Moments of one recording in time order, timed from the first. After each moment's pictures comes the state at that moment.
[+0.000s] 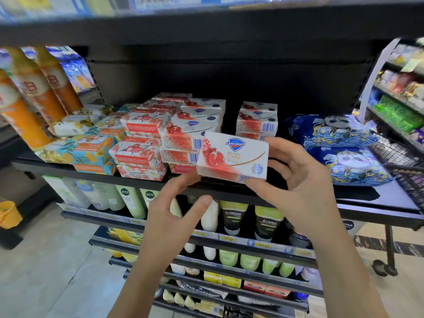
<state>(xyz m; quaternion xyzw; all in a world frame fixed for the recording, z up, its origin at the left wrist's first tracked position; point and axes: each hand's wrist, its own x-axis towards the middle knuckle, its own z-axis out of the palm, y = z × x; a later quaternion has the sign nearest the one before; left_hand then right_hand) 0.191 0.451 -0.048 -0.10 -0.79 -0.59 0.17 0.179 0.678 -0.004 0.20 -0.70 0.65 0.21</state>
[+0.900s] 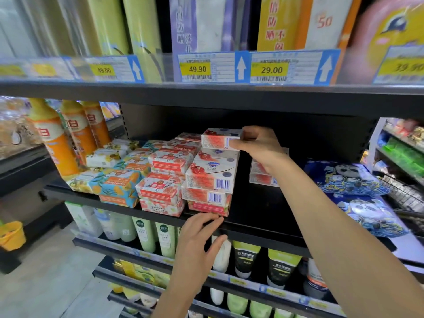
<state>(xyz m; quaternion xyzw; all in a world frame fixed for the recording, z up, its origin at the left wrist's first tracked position) 0.140 0.448 -0.106 -0.15 -0.88 -0.34 0.30 -0.008 0.630 0.073 0.07 -0.81 0.56 0.13</state>
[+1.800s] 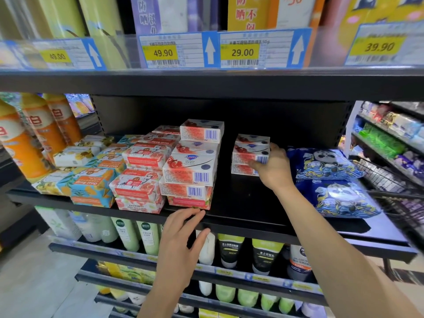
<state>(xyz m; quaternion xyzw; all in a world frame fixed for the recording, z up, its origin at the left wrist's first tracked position) 0.144 0.453 -0.107 -0.16 -0.87 -0.35 0.30 -0.002 0.703 -0.016 -0.06 -0.88 0.41 0.24</state>
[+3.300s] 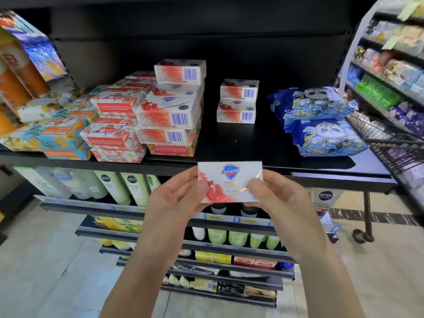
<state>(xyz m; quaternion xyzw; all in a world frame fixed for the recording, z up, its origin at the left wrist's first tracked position) 0.222 0.491 -0.039 -0.04 -0.61 -0.79 -0.04 0.232 0.687 -0.052 0.03 -0.68 0.73 0.05</state>
